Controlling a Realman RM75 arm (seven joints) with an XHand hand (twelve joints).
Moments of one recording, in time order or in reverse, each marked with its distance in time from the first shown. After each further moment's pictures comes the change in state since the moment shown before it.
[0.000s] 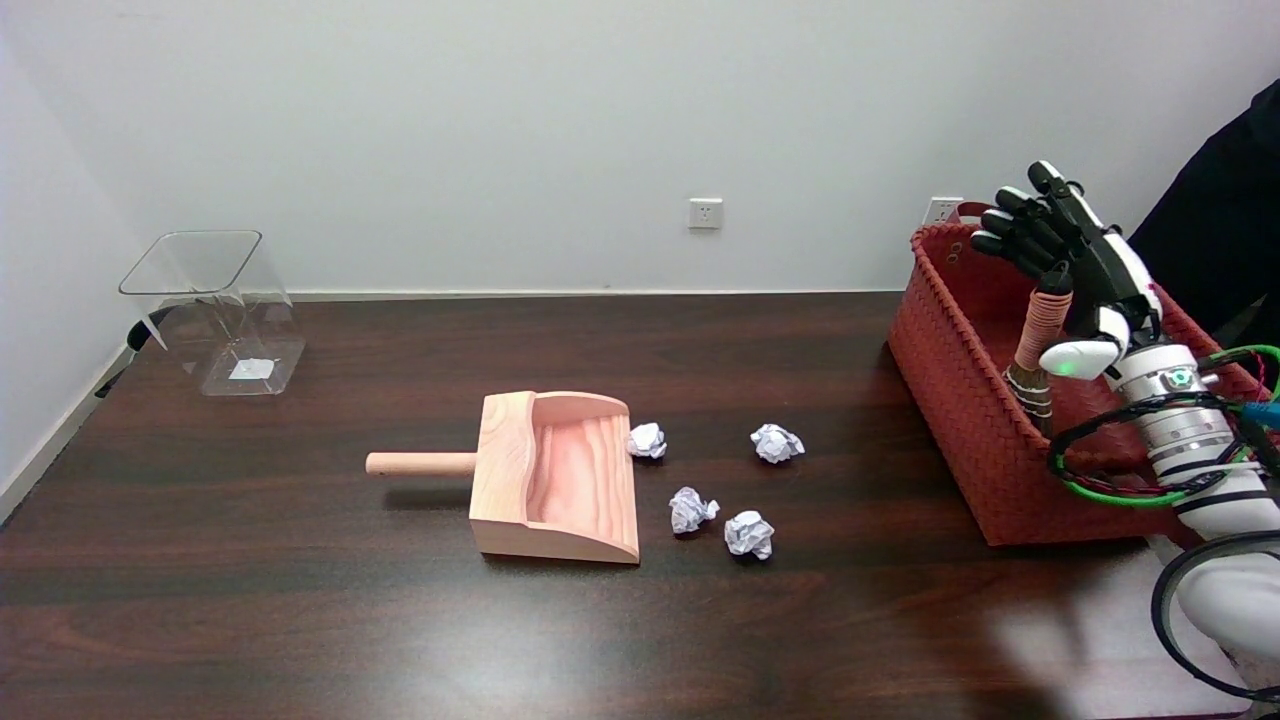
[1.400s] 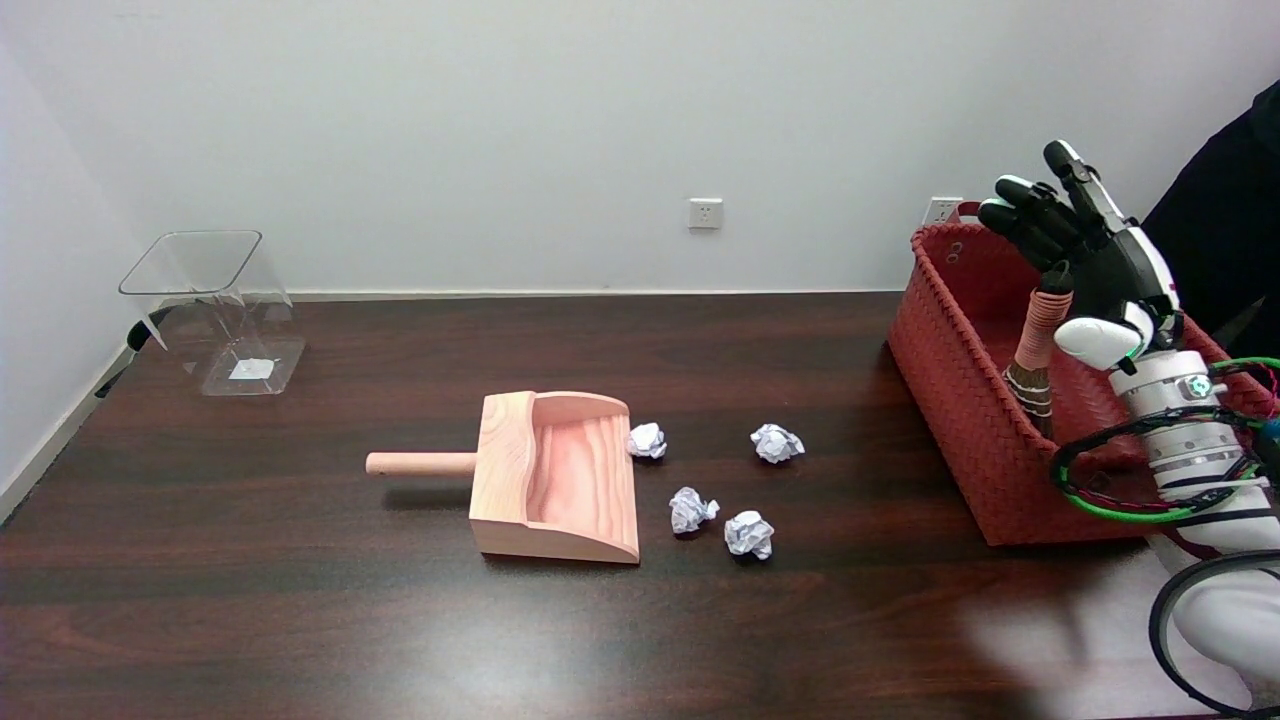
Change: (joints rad) arm -0.066 -0.041 0.060 -0.089 -0.013 0.071 0.151
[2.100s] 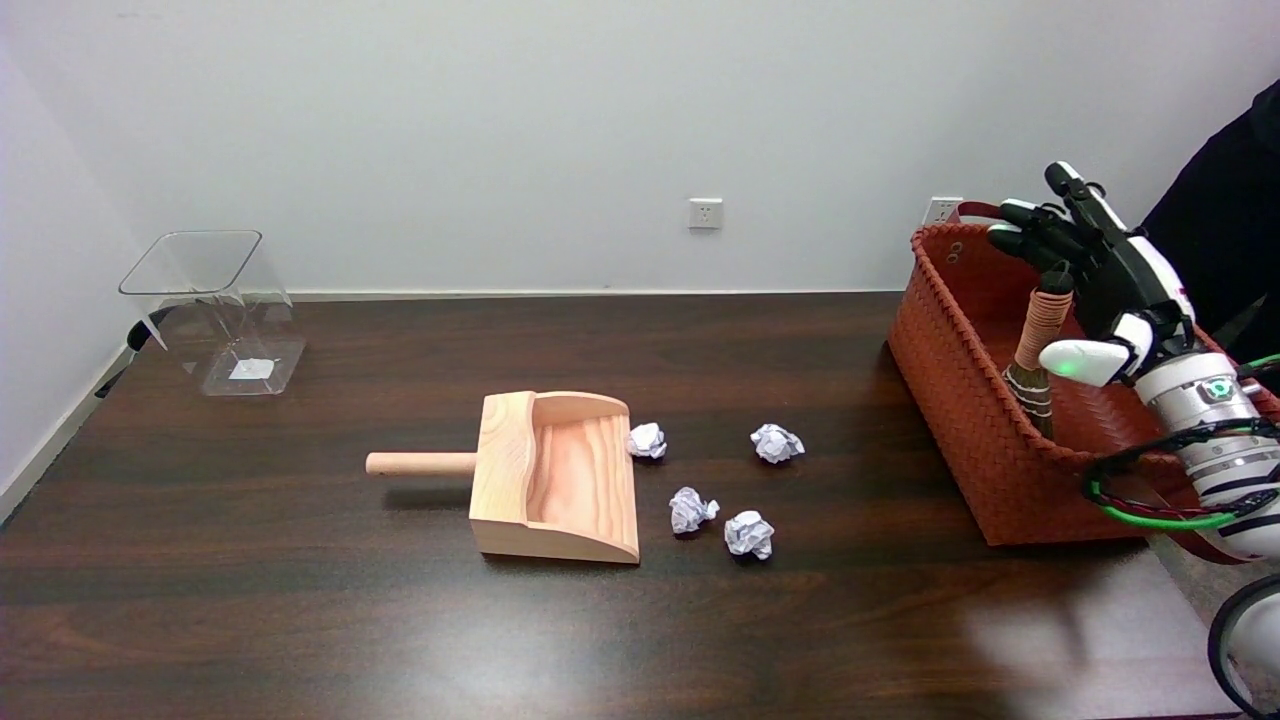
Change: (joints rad) arm -0.184 0.021 0.165 -0.176 -0.020 -0.185 -0.193
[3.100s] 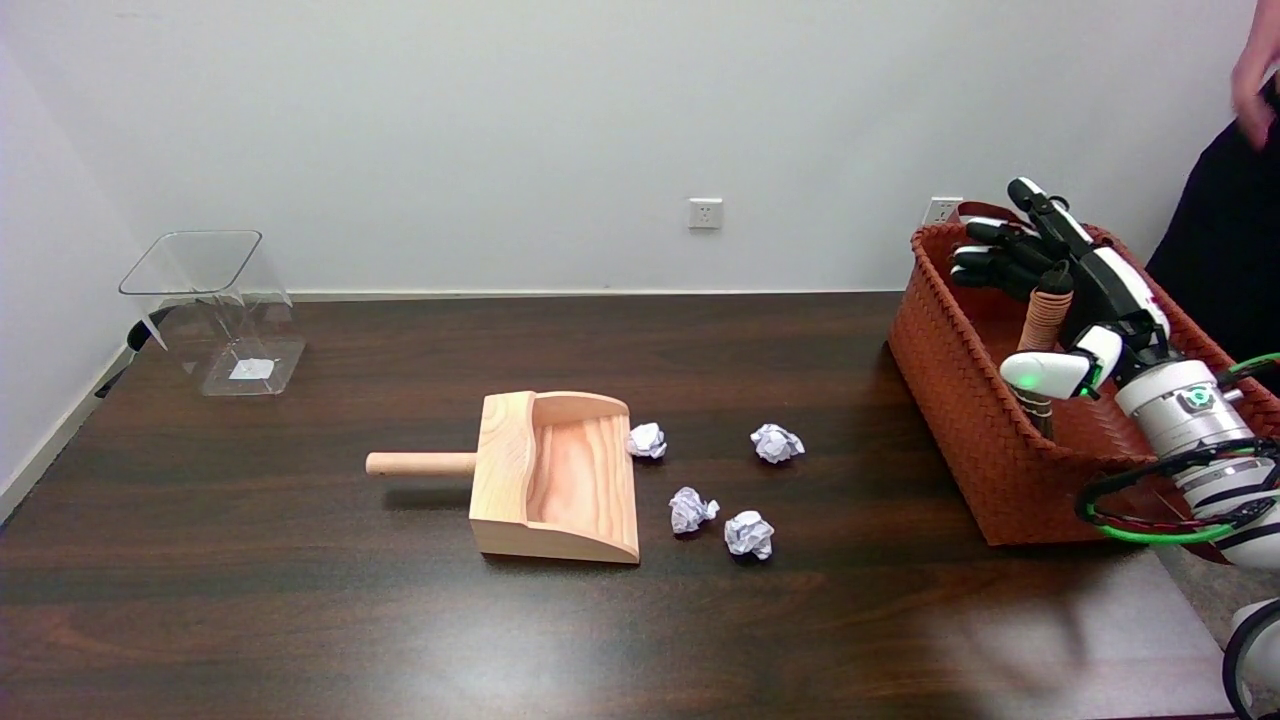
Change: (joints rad) arm -0.105 -0.016 0.049 -0.171 -0.004 -0.107 -0.078
